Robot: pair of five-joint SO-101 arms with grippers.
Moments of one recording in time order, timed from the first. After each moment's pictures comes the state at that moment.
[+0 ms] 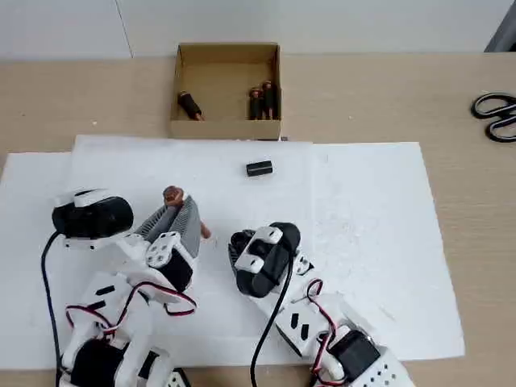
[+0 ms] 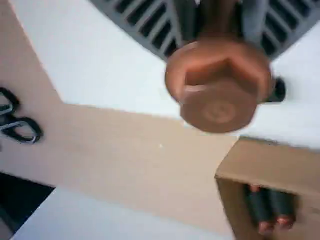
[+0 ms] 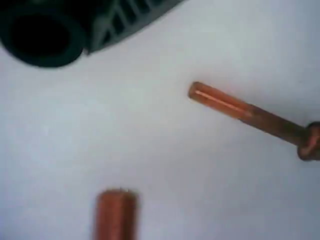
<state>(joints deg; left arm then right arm) 15.3 -97.1 69.9 52.8 33.7 -44.0 -103.1 95.6 33.4 6.2</state>
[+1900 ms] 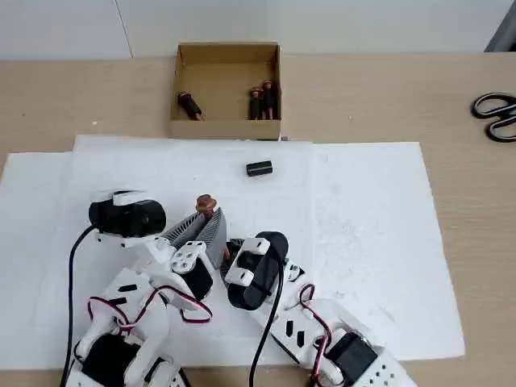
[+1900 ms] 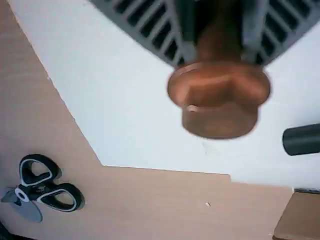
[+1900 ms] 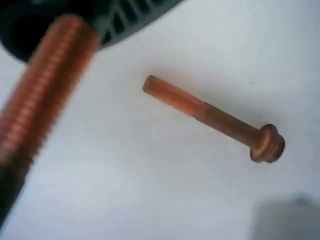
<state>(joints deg) 23.7 -97.1 75.1 51.6 33.7 -48.4 -103.0 95.3 33.2 6.4</state>
